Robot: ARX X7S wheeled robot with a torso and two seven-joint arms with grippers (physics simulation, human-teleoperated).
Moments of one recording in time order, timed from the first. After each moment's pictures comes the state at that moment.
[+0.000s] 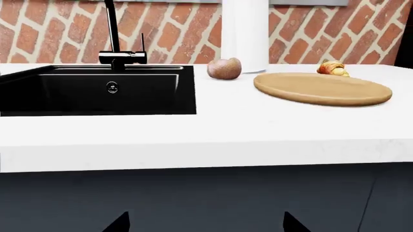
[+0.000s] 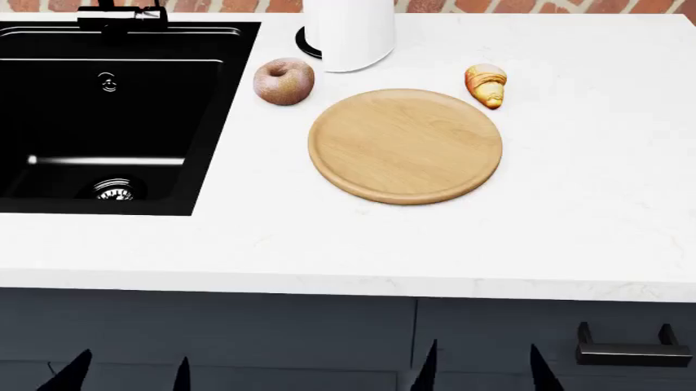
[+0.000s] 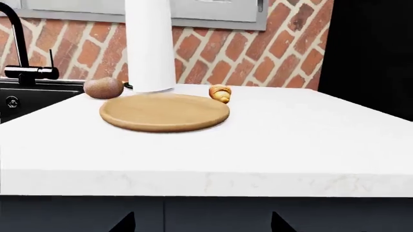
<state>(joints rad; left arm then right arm) -0.04 -0.23 0.27 0.14 -0.24 -0.11 -0.23 0.05 0.24 -0.21 -0.16 0.19 0.10 0.28</state>
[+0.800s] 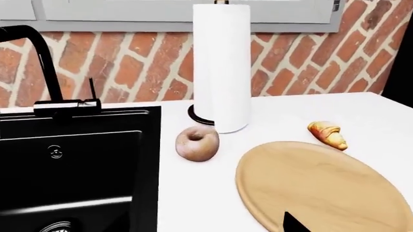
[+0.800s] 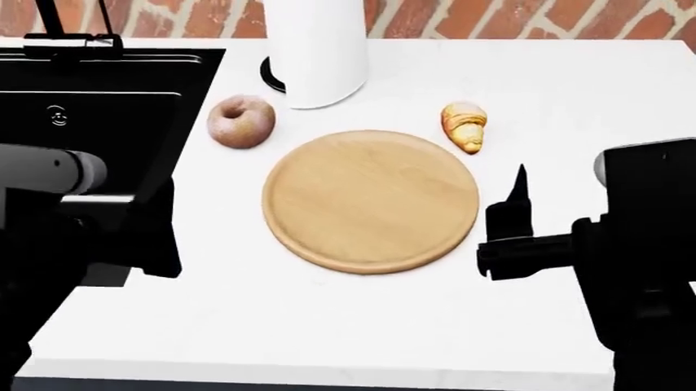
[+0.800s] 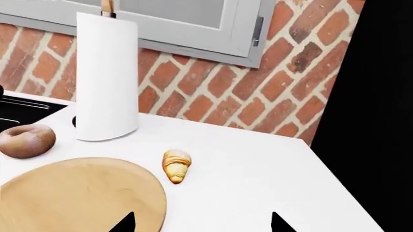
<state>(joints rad) -0.70 -0.32 0.12 0.36 -0.68 -1.06 -0.30 0.65 0.54 -0.05 -0.39 0.54 0.98 0.16</state>
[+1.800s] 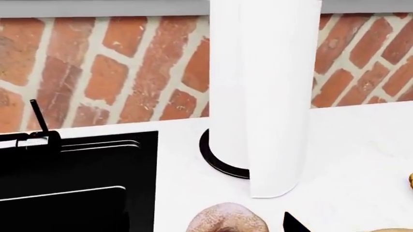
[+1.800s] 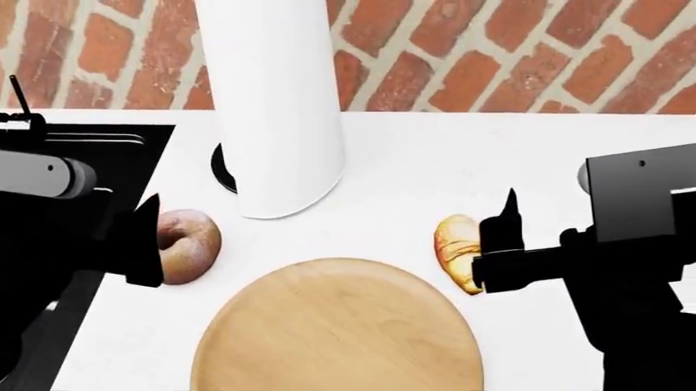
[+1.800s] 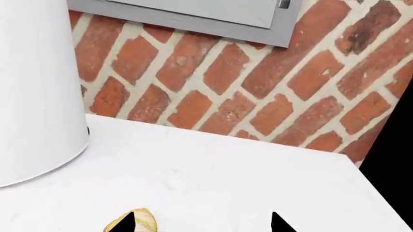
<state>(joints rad) -0.71 -0.38 0.14 0.28 -0.69 -1.05 -0.25 0.67 0.53 -0.10 -0.27 0.53 0.97 0.13</state>
